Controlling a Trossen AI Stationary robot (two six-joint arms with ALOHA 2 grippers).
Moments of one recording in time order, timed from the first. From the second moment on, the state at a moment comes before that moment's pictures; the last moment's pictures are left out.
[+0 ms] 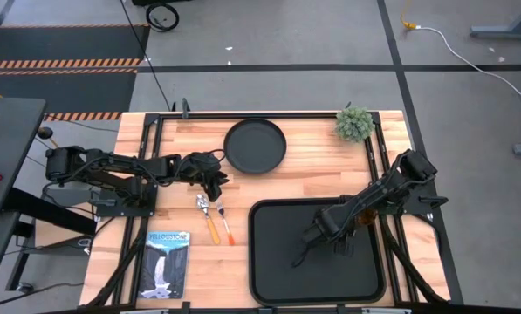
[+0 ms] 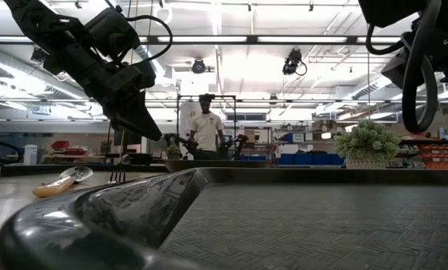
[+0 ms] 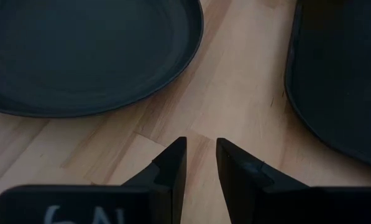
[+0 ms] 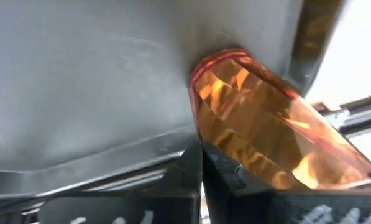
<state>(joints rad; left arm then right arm) 0.17 1.24 0.45 0.11 -0.05 -0.28 0.48 1.80 1.22 -1.48 -0.18 0.70</state>
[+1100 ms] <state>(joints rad) 0.18 1.24 0.45 0.10 -0.05 -0.27 0.33 1.77 1.27 -1.26 0.14 0.58</state>
